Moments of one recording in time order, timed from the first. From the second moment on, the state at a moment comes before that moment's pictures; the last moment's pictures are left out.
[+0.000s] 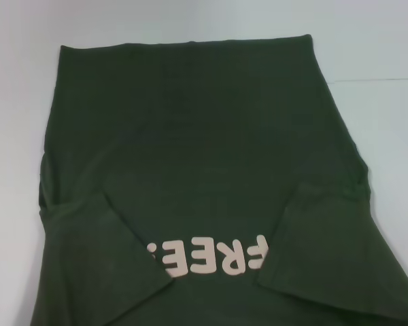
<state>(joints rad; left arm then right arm) -0.32 -2.06 0.13 0.83 2.72 1.97 -1.03 0.01 2.09 -0.12 -0.50 -2.20 -1.85 0.79</state>
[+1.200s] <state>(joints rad) -0.33 -2.04 -0.13 0.76 2.49 1.95 -1.05 0.19 2.08 0.15 -0.48 -2.20 -1.82 0.86</state>
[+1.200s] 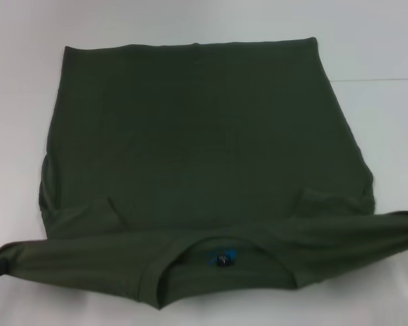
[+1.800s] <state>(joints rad) -0.46 -2.04 -0.13 0.59 2.33 1.55 -1.07 0.41 2.06 0.15 -0.48 -2.18 -1.54 1.08</state>
